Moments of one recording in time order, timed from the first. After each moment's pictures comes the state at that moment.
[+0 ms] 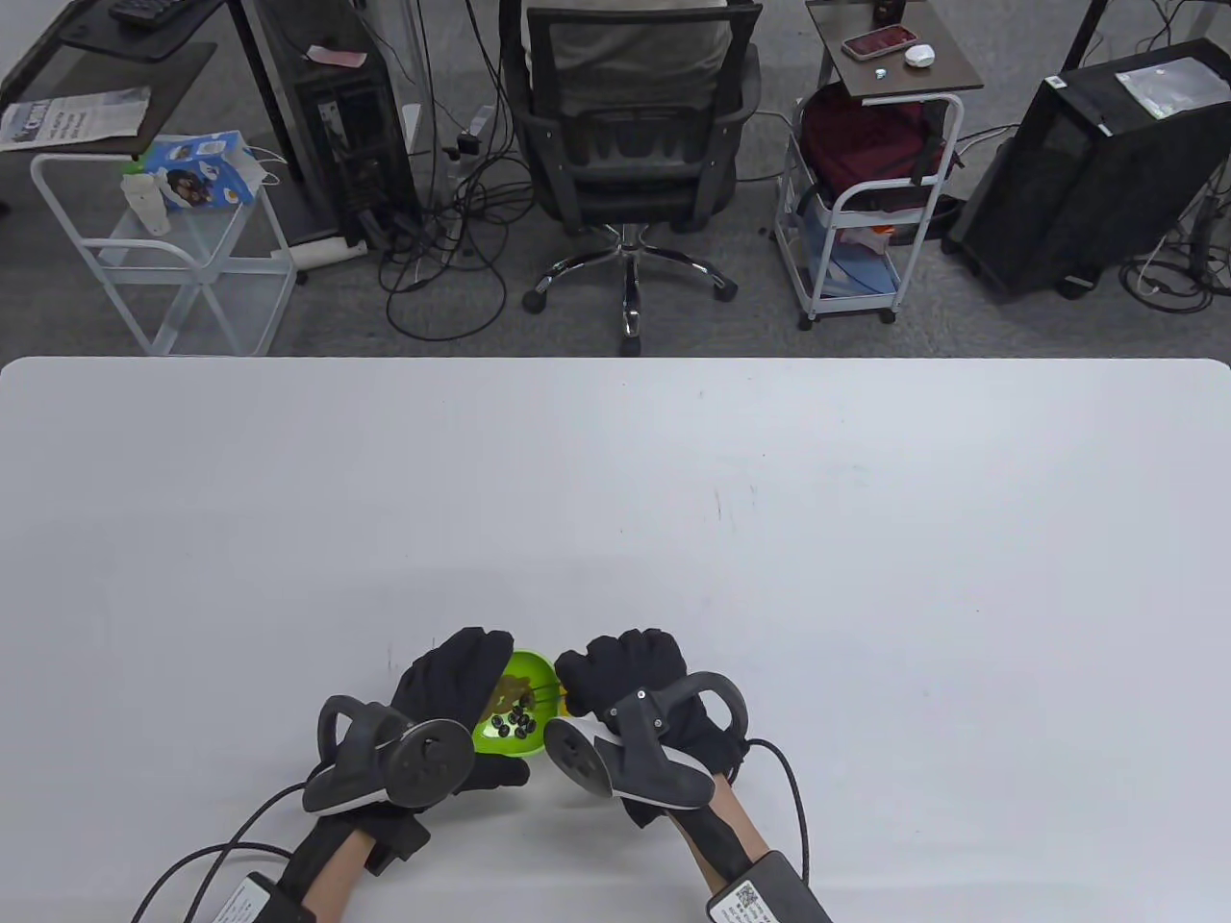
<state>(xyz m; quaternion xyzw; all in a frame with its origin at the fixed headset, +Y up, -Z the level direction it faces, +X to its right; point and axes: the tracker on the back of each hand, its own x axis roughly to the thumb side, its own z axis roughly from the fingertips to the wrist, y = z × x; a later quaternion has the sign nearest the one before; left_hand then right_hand) -0.209 -0.705 -0.257 0.01 -0.29 0.04 0.96 -0.020 -0.678 -0.254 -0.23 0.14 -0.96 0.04</state>
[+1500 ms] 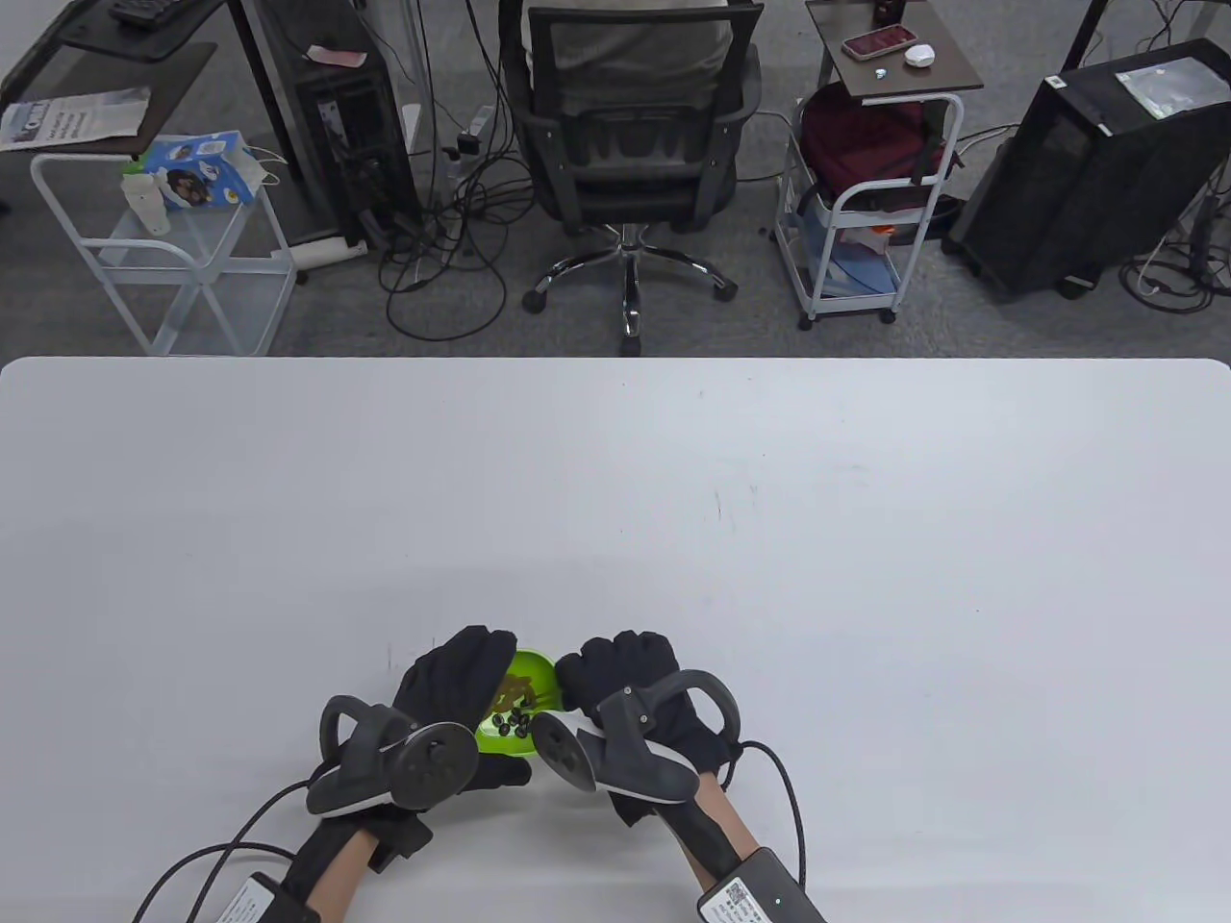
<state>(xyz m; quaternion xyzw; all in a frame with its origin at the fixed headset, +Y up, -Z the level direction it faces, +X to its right) -0.205 -0.703 -0.256 0.02 -0.29 0.03 0.96 -0.024 -0.673 -0.256 -0.22 0.11 -0.97 0.03</state>
